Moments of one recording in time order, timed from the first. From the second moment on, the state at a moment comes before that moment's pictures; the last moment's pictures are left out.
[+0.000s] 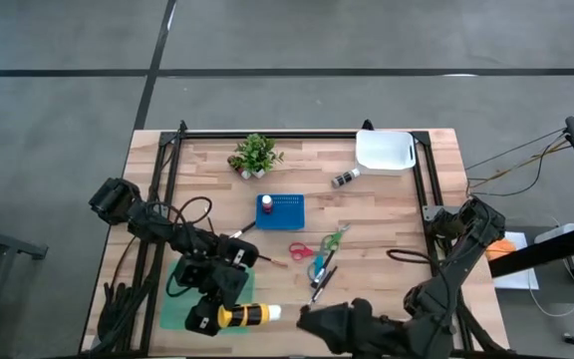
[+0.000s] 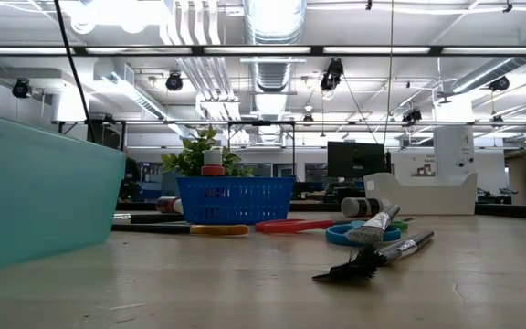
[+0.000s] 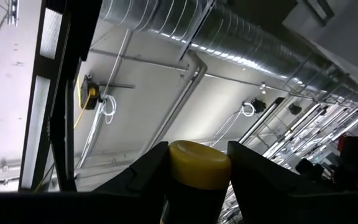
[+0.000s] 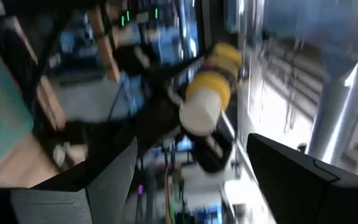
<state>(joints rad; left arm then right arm) -0.48 1.74 1.17 1.57 0.50 0.21 0.84 1.87 1.84 0.15 0.98 -1.44</state>
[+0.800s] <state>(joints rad) -0.47 1.74 1.17 1.48 0.83 0.21 0.73 1.87 1.84 0.15 0.60 -1.31</state>
